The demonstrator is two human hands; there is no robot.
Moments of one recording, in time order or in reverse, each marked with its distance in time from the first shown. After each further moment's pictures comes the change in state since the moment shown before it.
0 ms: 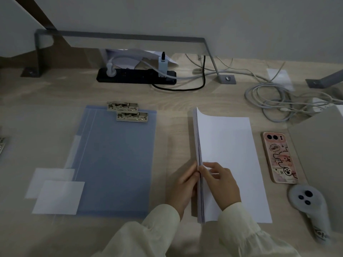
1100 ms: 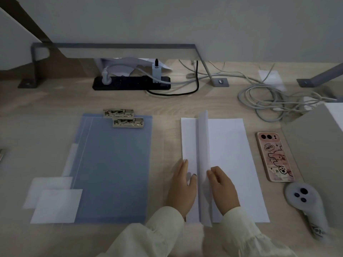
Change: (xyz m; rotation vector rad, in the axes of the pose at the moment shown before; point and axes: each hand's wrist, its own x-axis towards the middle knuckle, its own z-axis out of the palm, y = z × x) left_hand -0.002 0.011 0.012 0.490 0.127 0.146; right_hand 0.000 0.015 -0.002 0.085 0.030 -0.051
